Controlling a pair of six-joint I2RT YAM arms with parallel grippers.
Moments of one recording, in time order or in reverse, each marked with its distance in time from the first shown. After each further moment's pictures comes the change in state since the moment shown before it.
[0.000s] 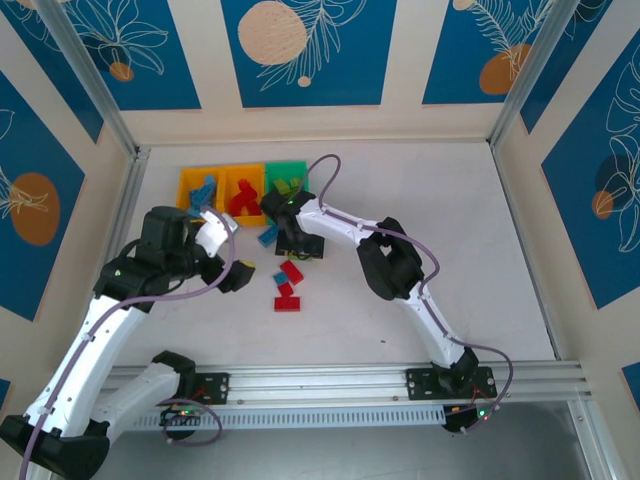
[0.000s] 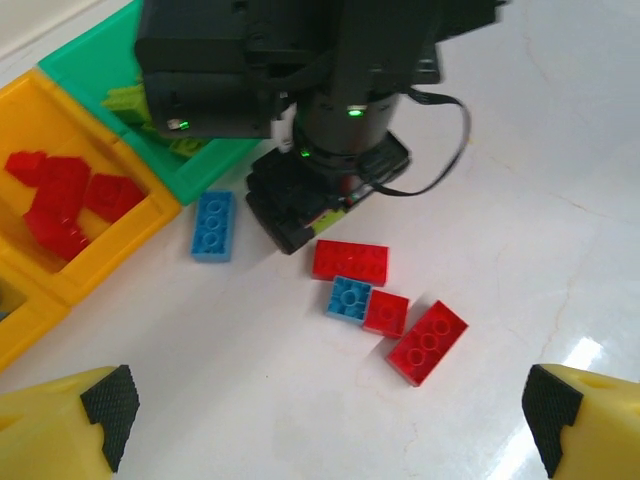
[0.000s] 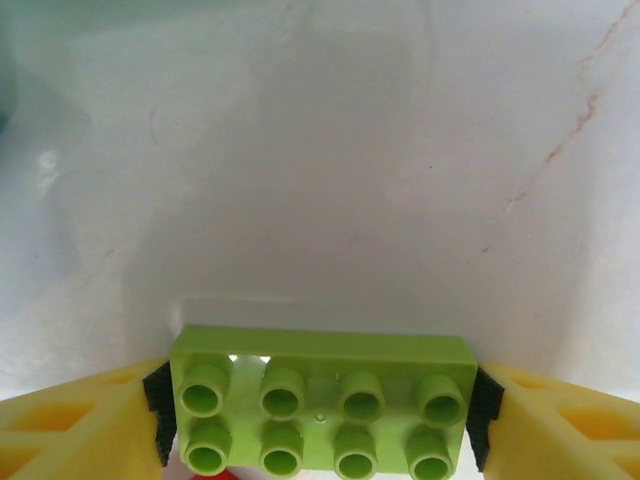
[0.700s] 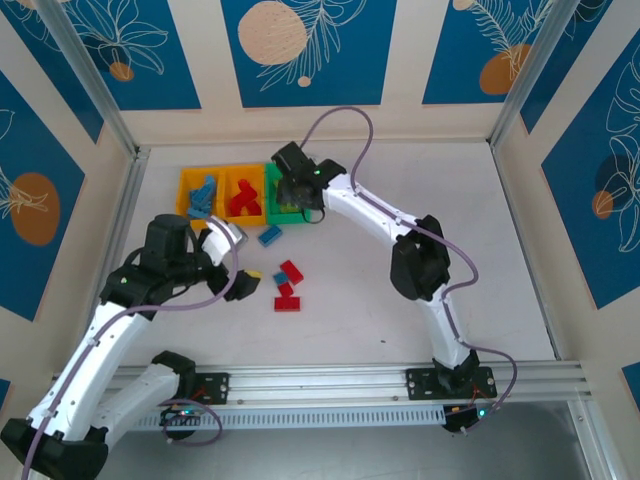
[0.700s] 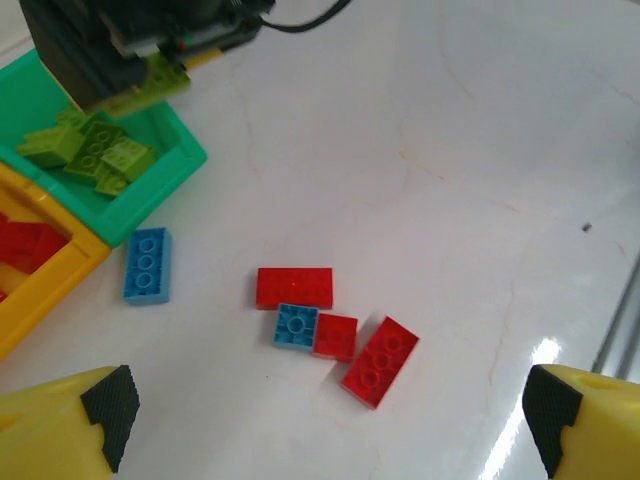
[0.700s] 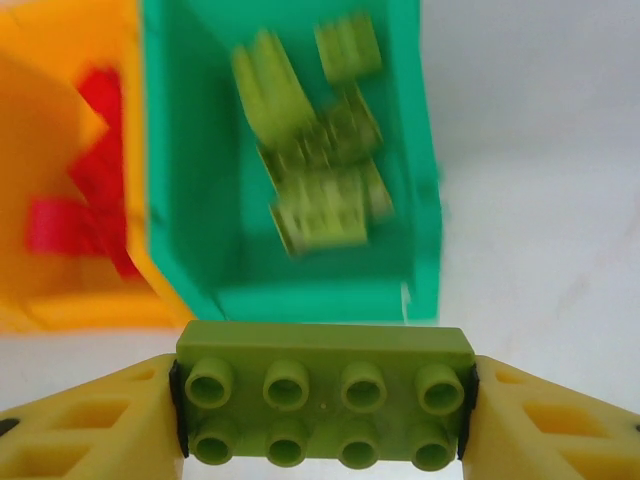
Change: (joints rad) left arm -0.002 -0.033 -0.105 0.123 0.086 -0.027; right arm -0.098 -0.166 0.101 0.246 0.108 -0.189
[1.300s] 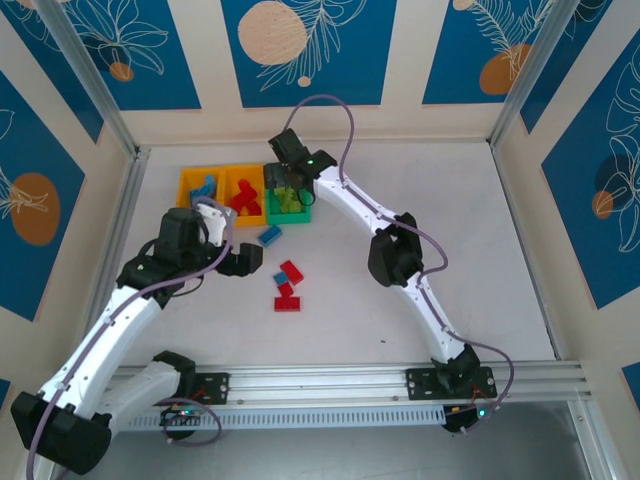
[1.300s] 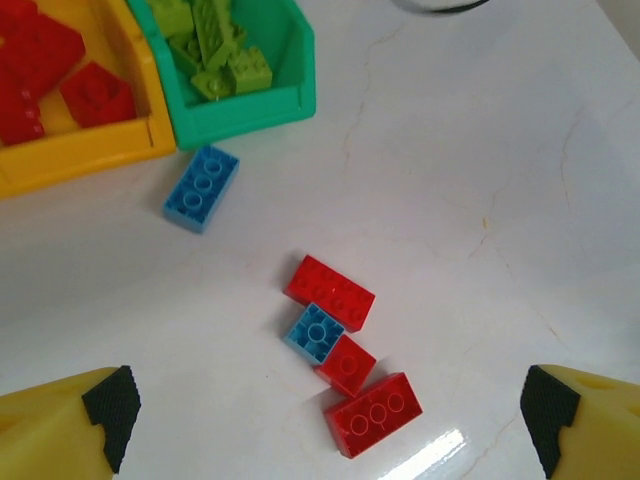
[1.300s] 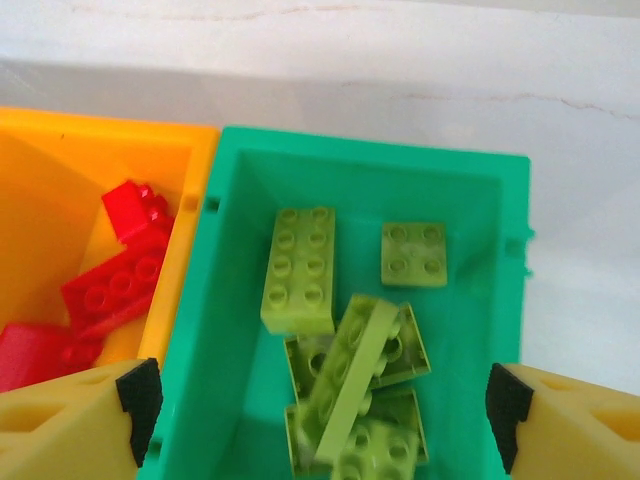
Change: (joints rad) left arm -0.002 0.103 -0.039 0.102 -0.171 -0.510; right arm -0.045 0.248 0.331 0.022 -0.025 -0.317
